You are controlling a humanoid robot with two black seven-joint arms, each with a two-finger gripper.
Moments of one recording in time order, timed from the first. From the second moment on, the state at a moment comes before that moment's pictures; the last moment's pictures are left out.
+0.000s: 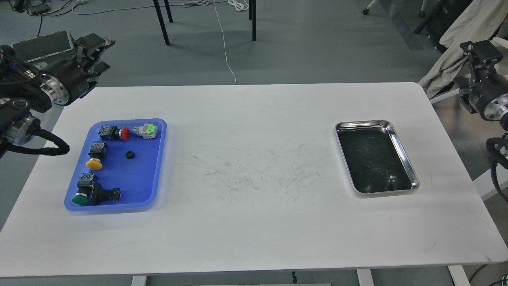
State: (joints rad) left arm -0.91 0.68 -0.47 -0.88 0.59 -0.11 -0.17; right arm 0.92 -0.84 0.18 0.93 -0.20 -0.09 0.35
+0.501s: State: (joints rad) left arm -0.94 0.56 -0.56 -0.73 0.37 -0.10 -0.16; right arm 0.94 -0.98 0.13 1.06 -0.63 0.02 0.33
